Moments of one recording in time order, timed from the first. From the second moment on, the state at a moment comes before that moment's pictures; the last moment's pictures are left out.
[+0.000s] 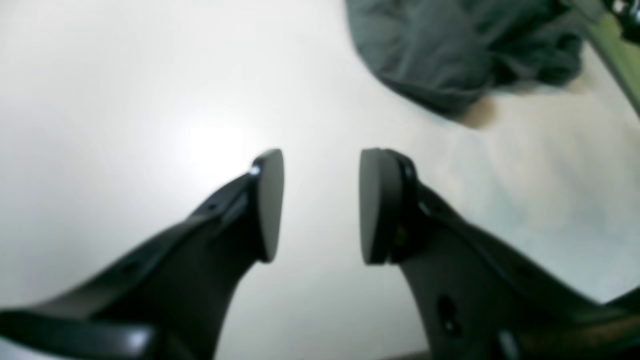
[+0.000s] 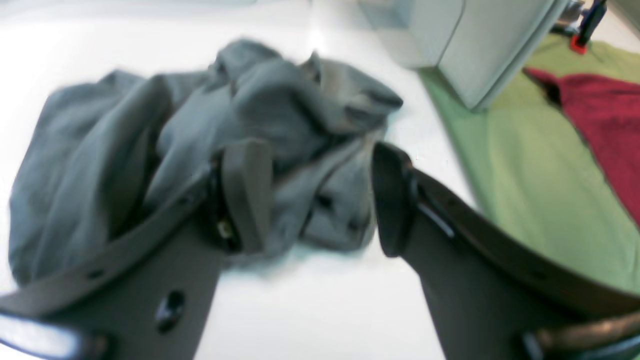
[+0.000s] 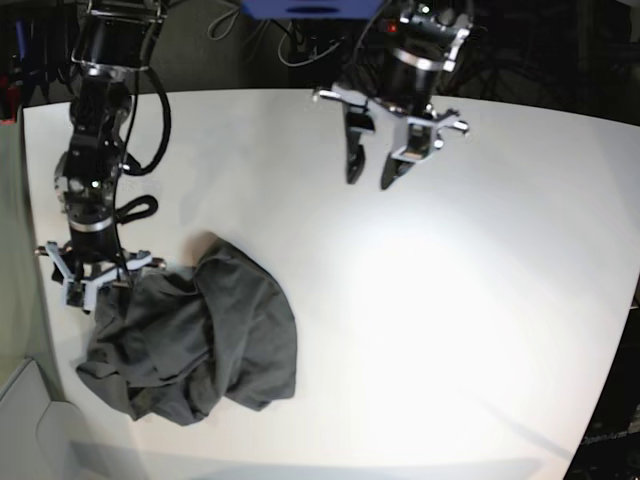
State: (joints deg) left arm 31.8 -2.0 16.6 115.5 -2.3 -0.1 13.0; right arm -0.7 5.8 16.5 93.9 -0.5 7.6 -17.9
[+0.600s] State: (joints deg) left arm -1.3 0.7 24.2 96.4 -2.2 -0.7 36.6; right arm -10.0 6.0 17.3 110.1 -0.3 7.6 -22.7
